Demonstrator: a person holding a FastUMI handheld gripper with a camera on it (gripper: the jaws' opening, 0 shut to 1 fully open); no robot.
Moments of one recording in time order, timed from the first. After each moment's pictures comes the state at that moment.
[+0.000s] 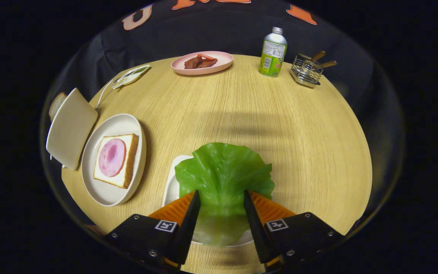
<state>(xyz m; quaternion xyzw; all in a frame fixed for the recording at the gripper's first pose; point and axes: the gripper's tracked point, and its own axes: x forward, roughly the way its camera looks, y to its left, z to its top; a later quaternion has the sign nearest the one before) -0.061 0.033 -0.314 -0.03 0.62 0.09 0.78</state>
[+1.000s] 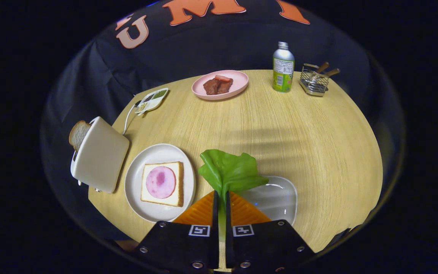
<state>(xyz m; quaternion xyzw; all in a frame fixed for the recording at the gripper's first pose) -0.038 0.108 -0.239 0.07 0.58 0.14 0.80</state>
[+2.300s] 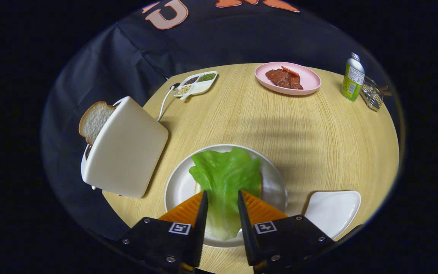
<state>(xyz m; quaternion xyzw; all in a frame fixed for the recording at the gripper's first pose) -0.032 0.233 -0.270 0.05 0.59 0.23 0.77</state>
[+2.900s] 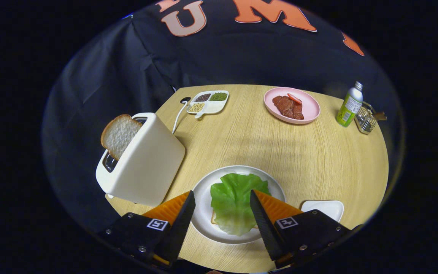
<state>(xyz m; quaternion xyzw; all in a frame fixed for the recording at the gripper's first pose) -0.010 0.267 -0.187 0.02 0.55 0.23 0.80</state>
